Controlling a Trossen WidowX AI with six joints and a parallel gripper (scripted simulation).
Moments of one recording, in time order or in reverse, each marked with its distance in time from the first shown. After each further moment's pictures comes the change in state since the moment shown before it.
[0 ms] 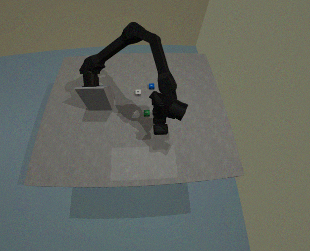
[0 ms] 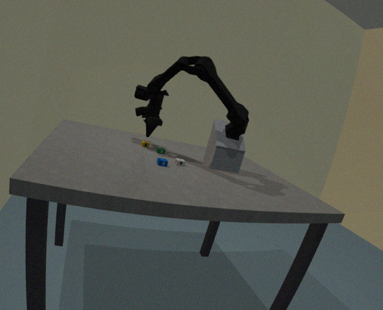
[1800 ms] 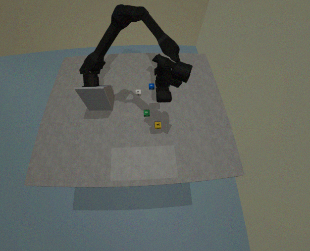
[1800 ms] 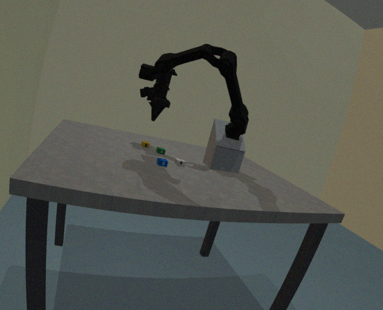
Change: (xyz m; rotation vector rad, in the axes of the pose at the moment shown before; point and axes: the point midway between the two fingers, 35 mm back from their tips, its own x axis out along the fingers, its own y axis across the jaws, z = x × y) arm -0.089 0.106 0.017 0.010 0.002 -0.020
